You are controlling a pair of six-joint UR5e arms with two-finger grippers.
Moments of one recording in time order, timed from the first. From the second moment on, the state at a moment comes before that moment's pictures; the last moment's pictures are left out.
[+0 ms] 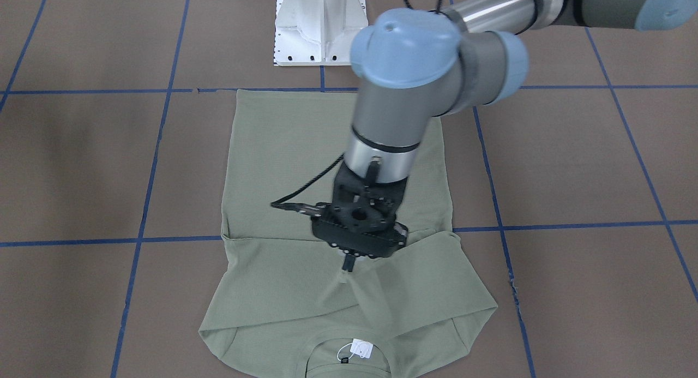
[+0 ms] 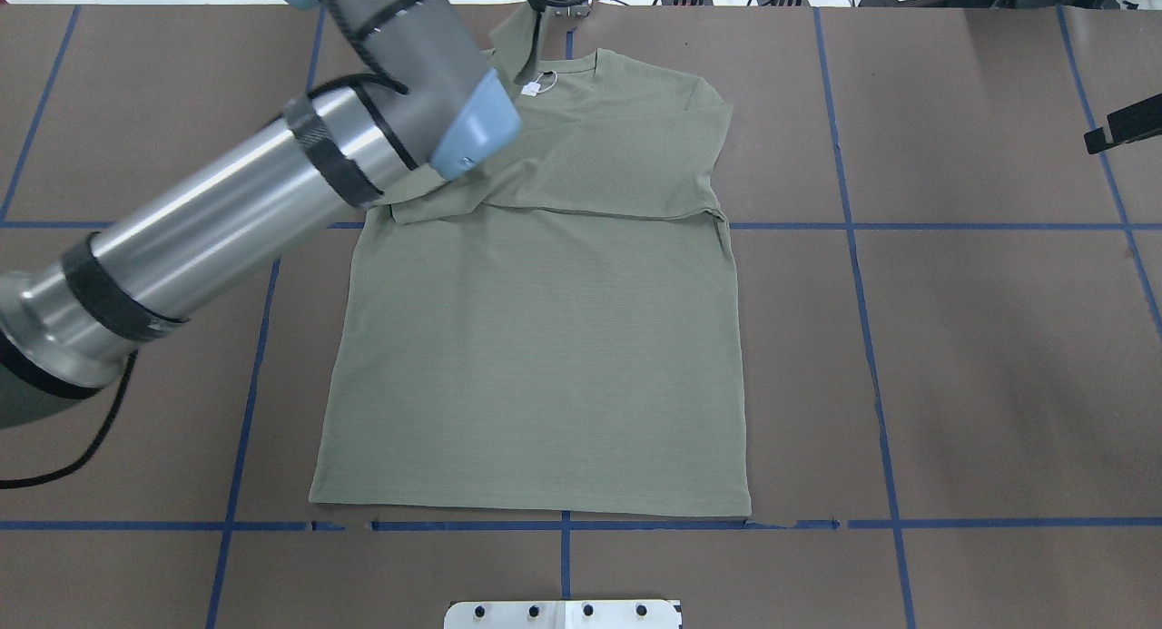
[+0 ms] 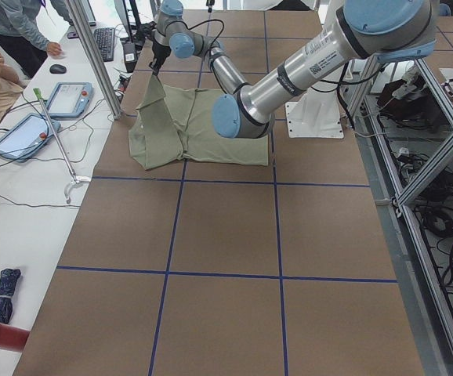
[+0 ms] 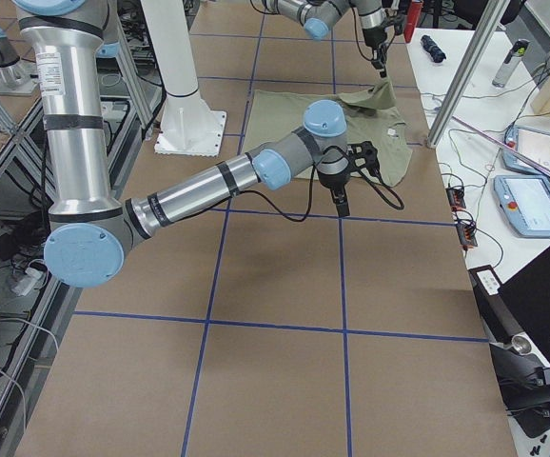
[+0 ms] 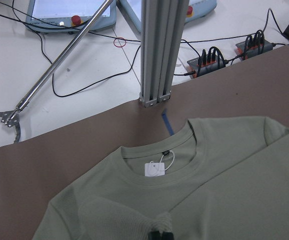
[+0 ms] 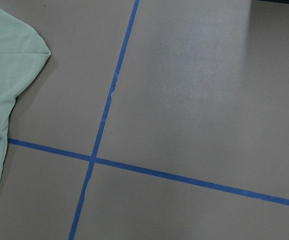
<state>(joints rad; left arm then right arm) -0.81 -2.71 -1.17 -1.83 -1.80 -0.78 1.33 -1.50 1.95 -1.40 2.32 0.41</state>
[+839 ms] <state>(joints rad) -0.54 -2.81 -0.90 -2.18 -1.48 -0.86 1.33 -1.51 1.95 -1.40 2.32 0.41</state>
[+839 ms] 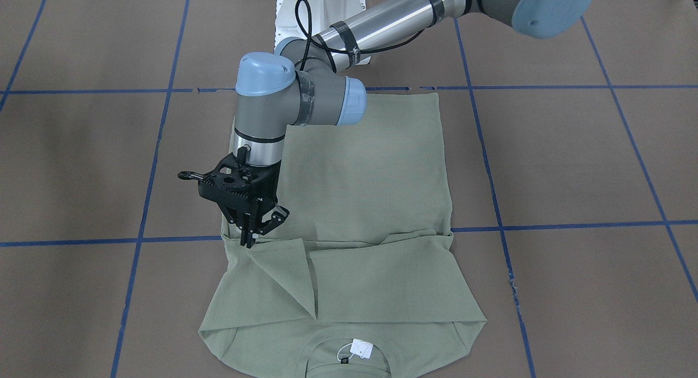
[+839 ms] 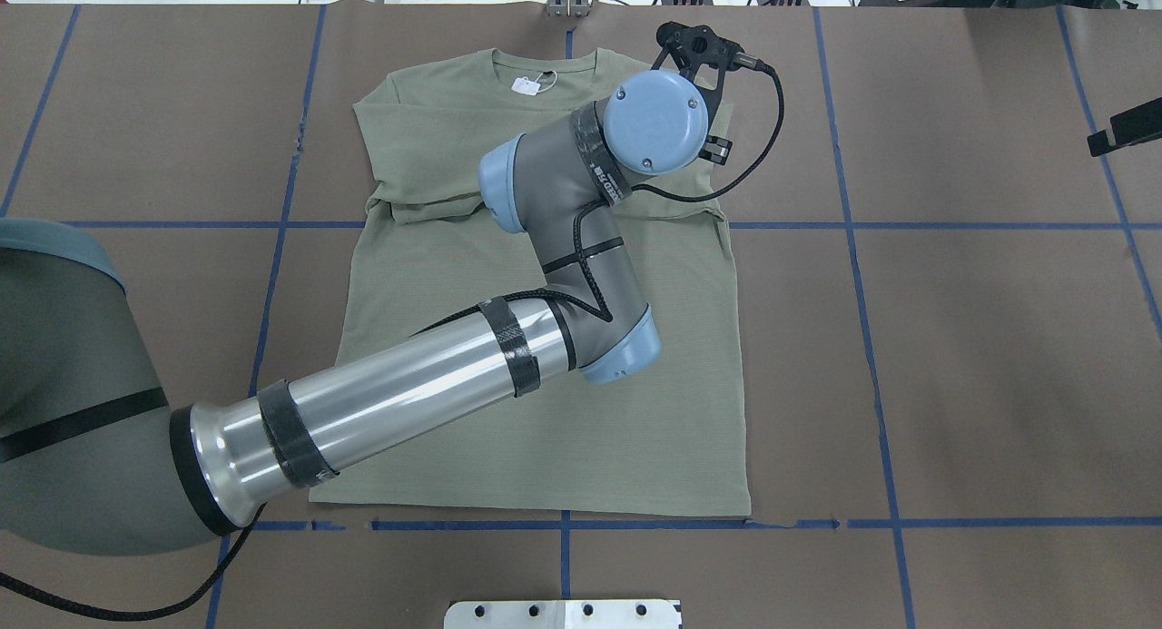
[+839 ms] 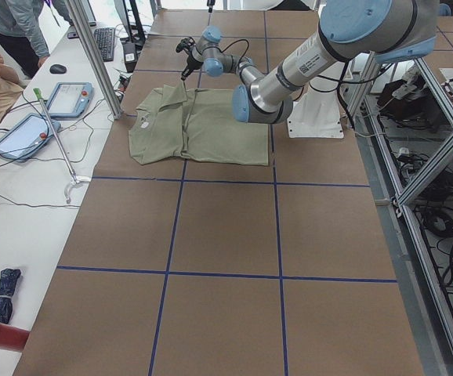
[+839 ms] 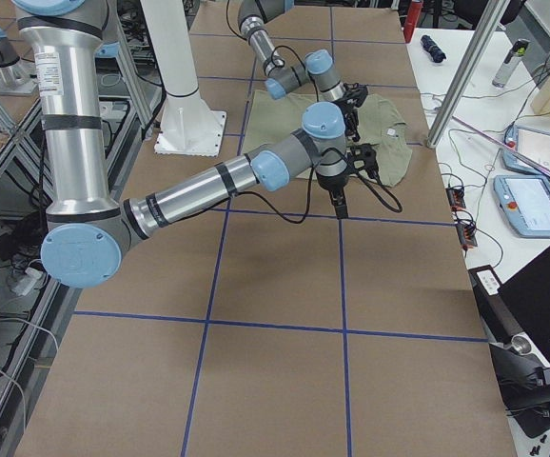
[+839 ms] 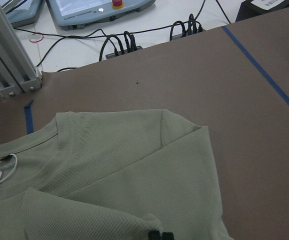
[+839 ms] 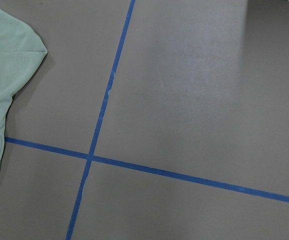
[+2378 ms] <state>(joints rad) -0.99 -2.06 -1.80 -1.77 -1.99 -0.36 0.79 -0.73 1.38 -1.35 1.77 0.88</state>
